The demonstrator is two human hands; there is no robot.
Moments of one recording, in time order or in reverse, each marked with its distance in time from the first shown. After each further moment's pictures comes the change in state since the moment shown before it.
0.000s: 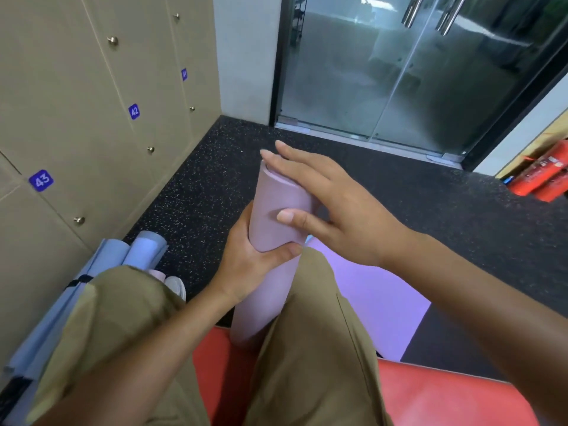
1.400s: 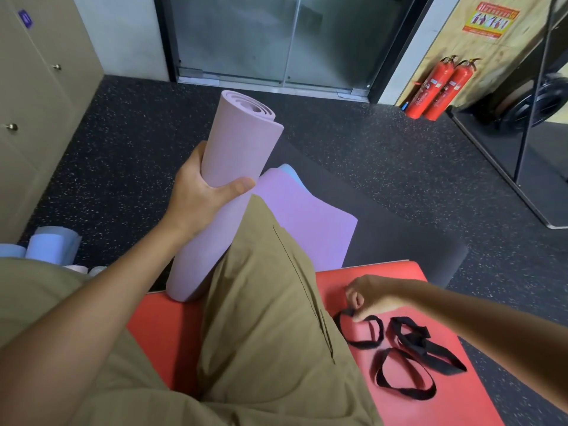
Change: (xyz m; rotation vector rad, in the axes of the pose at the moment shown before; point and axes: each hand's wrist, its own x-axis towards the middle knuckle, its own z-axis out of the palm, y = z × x) left_hand 0.006 -0.001 0.059 0.130 -0.203 0.016; right_hand -0.331 0.071 0.064 0.130 -0.916 1.043
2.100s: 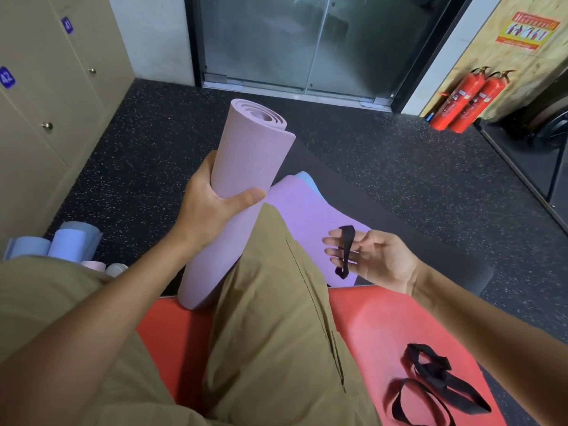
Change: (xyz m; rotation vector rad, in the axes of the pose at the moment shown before) left_hand 0.001 -0.003 -0.009 -0.040 0.044 -0.019; right_hand 0.005 -0.046 -0.073 1.637 0.103 -0.374
